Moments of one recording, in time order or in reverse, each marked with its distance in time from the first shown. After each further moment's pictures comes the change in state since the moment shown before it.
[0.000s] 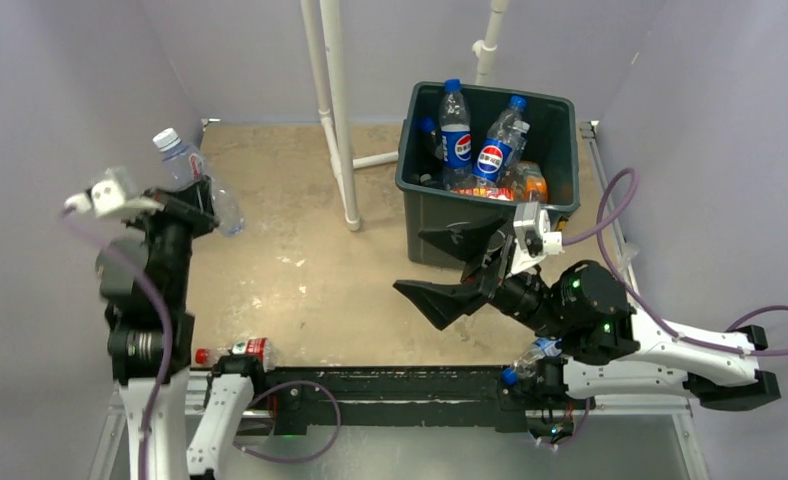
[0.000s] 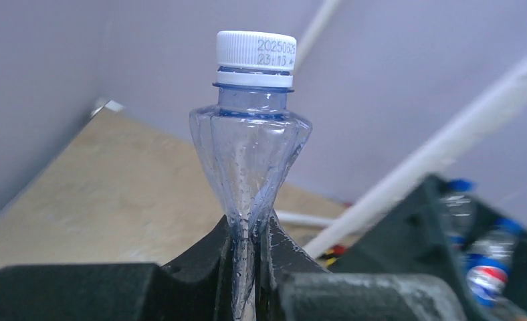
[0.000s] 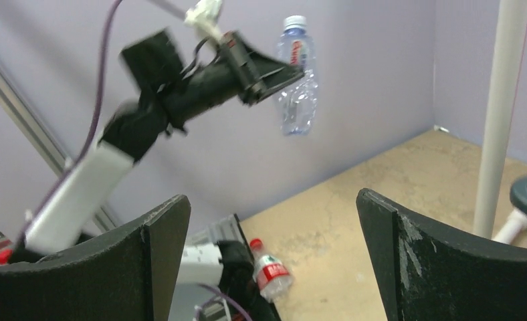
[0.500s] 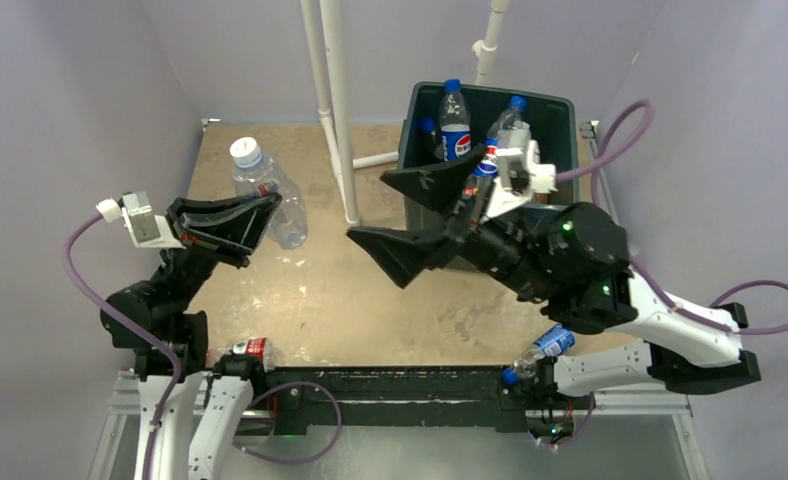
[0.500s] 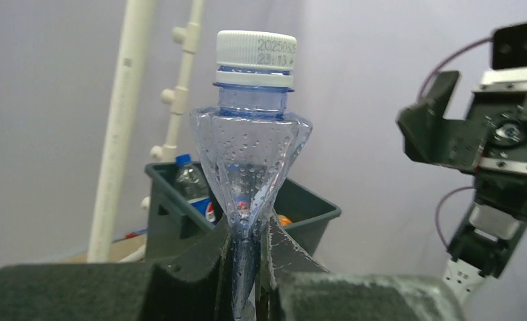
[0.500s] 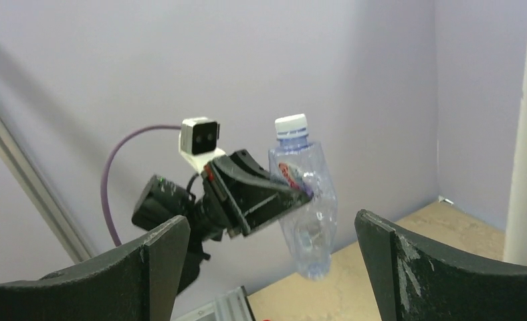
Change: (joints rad) left arm -0.068 -0.206 -0.226 0.704 0.700 -0.300; right arm 0.000 0.352 0.607 -0.195 -0.007 -0.041
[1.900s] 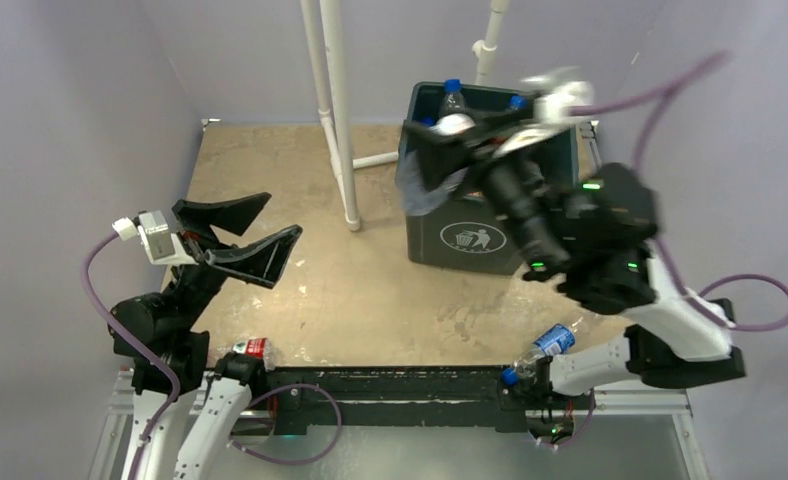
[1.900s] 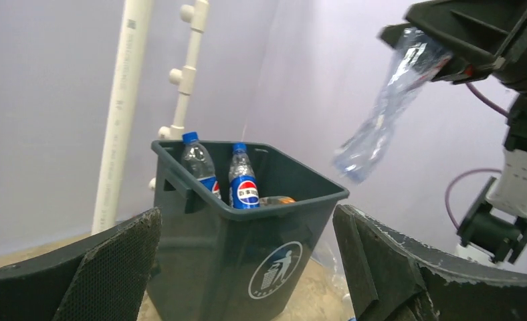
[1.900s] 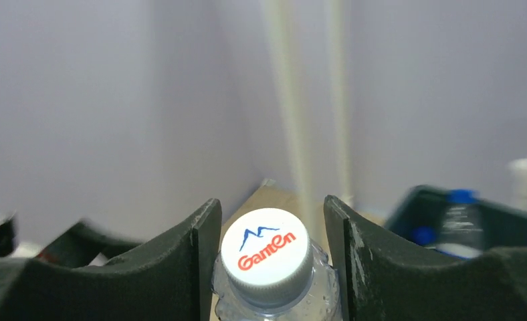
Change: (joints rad) left arm -0.161 -0.099 -0.094 -0.061 -0.089 0.127; right arm -0.029 0.256 0.449 -0.280 0.433 -0.196
